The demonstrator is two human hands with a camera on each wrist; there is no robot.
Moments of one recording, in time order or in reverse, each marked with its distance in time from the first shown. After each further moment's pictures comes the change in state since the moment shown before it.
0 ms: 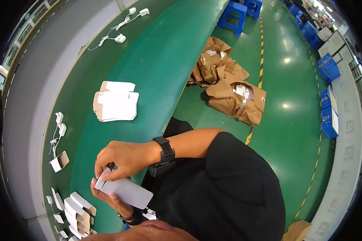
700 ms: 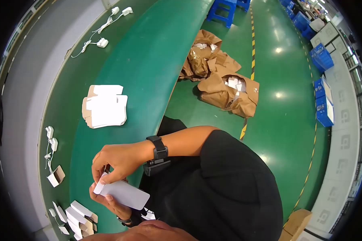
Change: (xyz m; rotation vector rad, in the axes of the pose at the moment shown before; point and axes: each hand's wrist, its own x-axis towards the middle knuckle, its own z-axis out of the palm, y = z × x) left_hand 0.017 -0.025 0.006 0.064 -0.075 -0.046; right_hand -0.004 0.030 -0.030 0.114 -0.040 0.021
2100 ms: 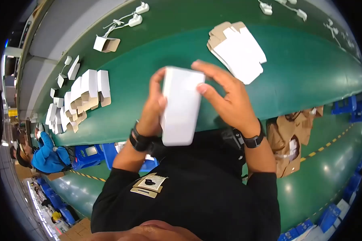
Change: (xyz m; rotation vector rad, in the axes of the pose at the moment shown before) left_hand 0.010 -0.009 -0.053 -0.655 0.022 -0.205; right_hand 0.022 0.036 0.042 -0.246 0.186 0.198
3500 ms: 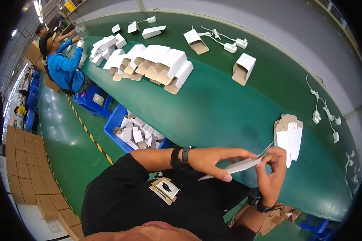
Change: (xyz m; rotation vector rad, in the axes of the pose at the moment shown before) left_hand -0.040 0.027 -0.024 0.482 -0.454 -0.024; right_hand -0.003 -0.038 0.028 0.046 -0.009 -0.030
